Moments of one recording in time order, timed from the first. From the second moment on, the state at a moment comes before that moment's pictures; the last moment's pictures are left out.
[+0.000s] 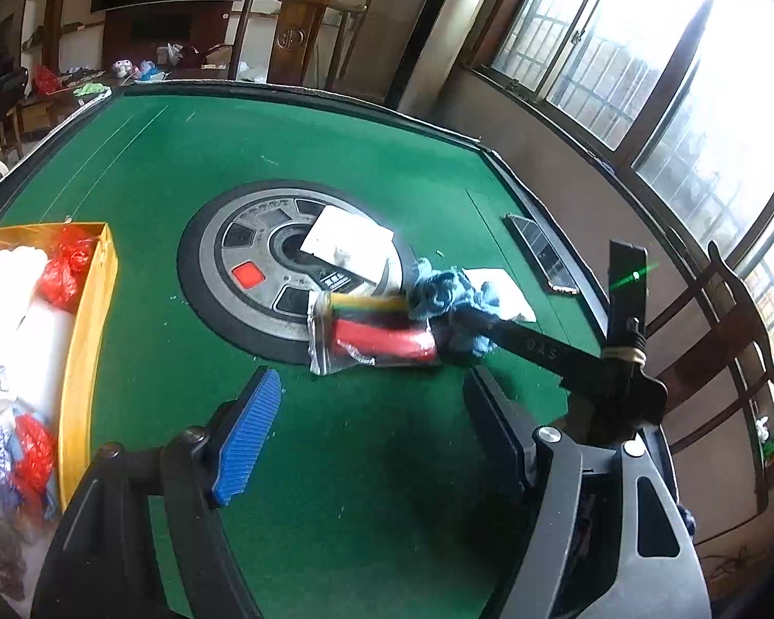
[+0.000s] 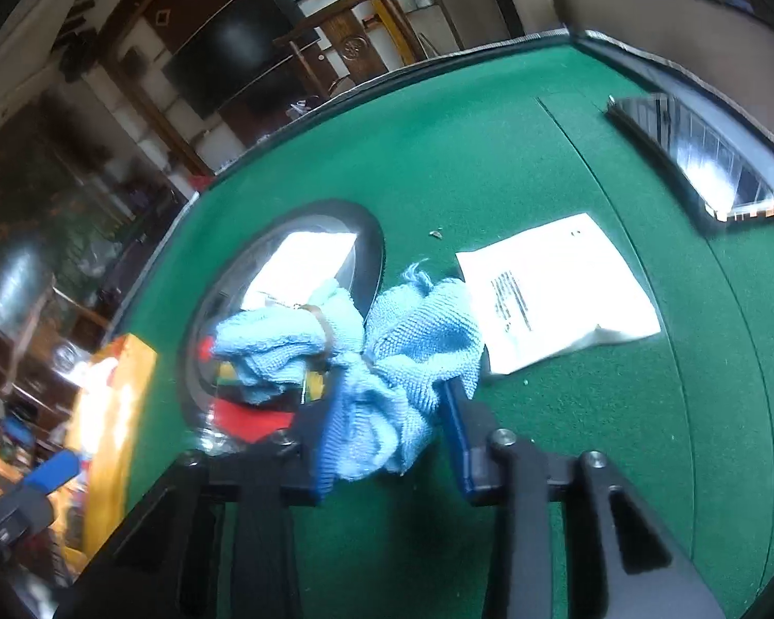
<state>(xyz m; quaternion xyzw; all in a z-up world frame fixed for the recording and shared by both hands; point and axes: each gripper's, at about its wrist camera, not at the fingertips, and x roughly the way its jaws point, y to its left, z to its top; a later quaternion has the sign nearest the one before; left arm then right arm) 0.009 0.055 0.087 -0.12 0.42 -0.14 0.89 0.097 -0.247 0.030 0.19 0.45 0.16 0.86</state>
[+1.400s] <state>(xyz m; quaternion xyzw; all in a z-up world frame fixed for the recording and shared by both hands) -0.010 0.121 0.125 -0.18 0.37 -0.16 0.90 0.097 -0.283 0.041 0.26 0.40 0.17 0.86</state>
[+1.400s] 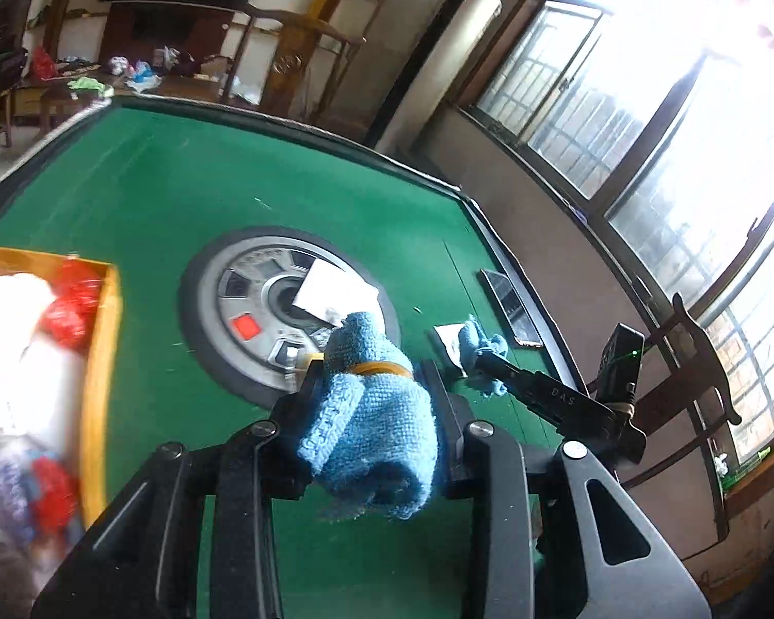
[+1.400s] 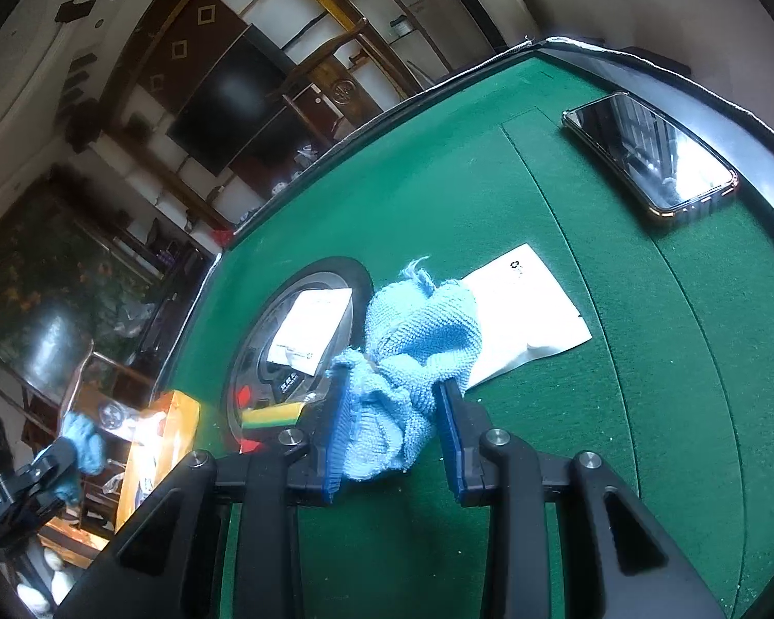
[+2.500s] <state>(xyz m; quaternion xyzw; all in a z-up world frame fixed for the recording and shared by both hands) -0.089 0.367 0.030 -0.25 0.41 0.08 0.87 -0.078 0.061 0.078 -0.04 0.43 0.44 0.79</state>
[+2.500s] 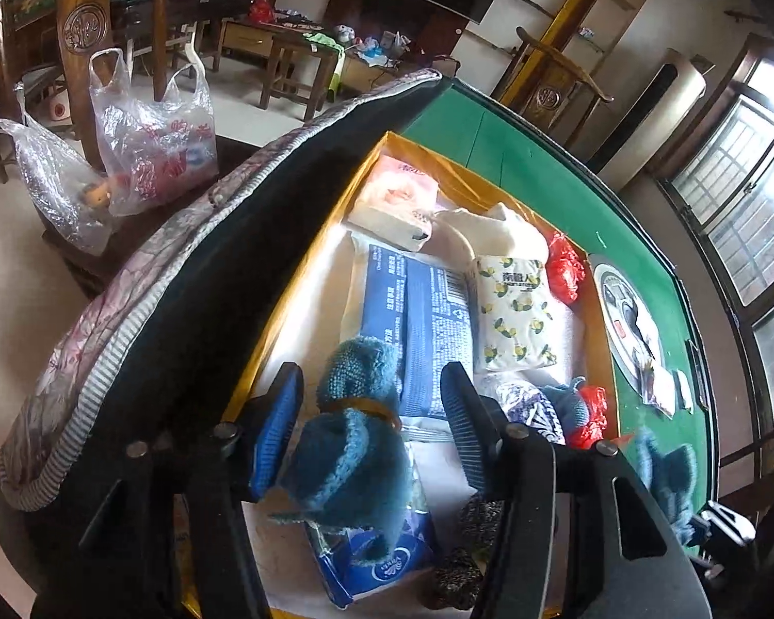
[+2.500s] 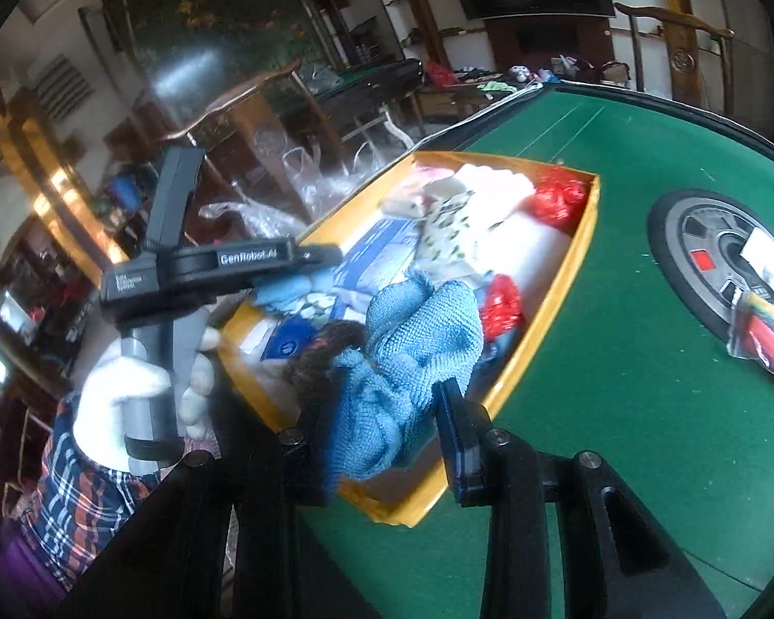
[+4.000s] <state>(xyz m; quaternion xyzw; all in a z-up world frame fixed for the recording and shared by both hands) -0.166 0.236 0.127 -0.02 0.25 0.24 0.94 -0.091 -0.023 0.073 -0.04 0.39 0.33 0.86</state>
